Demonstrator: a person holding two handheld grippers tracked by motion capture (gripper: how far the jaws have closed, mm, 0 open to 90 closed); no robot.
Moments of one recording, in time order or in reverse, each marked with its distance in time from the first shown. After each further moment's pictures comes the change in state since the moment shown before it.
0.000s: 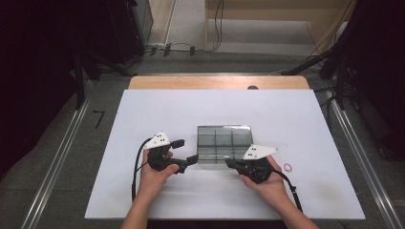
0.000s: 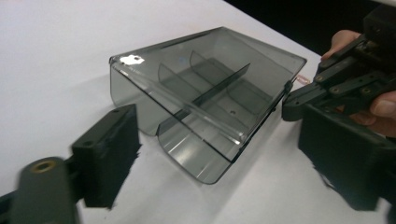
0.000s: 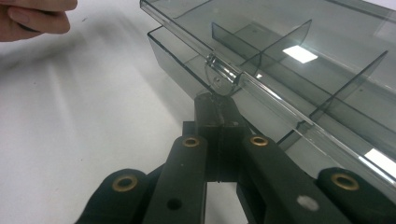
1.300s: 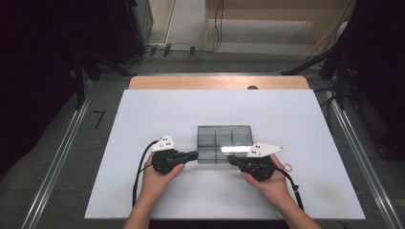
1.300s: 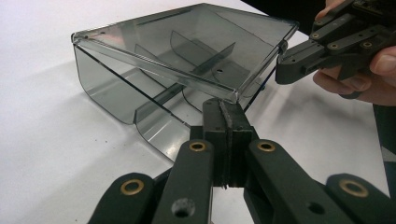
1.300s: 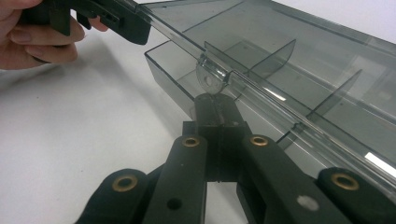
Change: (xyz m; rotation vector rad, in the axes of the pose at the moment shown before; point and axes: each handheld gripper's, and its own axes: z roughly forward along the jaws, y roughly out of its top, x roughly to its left) left arm -0.003 -0.008 0.012 0.037 -0.066 0.043; right arm -0.004 0.005 -0.009 -0.043 -0.007 0.005
